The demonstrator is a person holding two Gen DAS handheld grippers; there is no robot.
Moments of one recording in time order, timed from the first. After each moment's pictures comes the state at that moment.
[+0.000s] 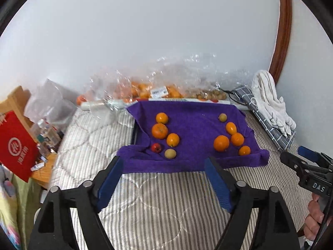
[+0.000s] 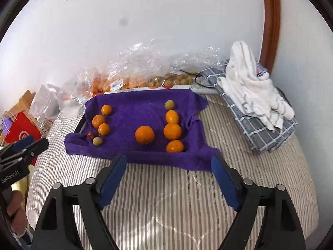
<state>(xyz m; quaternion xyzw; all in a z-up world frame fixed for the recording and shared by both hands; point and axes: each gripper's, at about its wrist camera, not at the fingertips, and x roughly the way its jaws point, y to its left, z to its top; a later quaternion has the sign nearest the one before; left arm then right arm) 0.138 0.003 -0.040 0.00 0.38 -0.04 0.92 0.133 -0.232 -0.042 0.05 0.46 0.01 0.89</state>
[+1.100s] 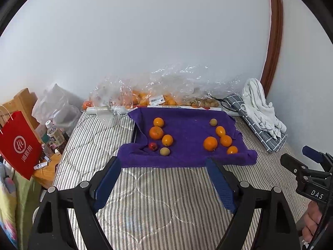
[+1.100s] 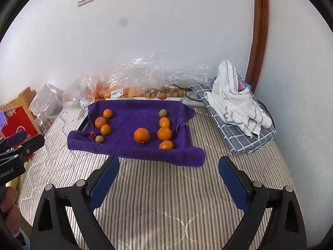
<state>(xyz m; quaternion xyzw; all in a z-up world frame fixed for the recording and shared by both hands) 0.088 -0.002 -0.021 -0.01 0.35 -0.04 0.94 0.083 -0.226 -0.005 0.01 0.41 -0.01 0.91</state>
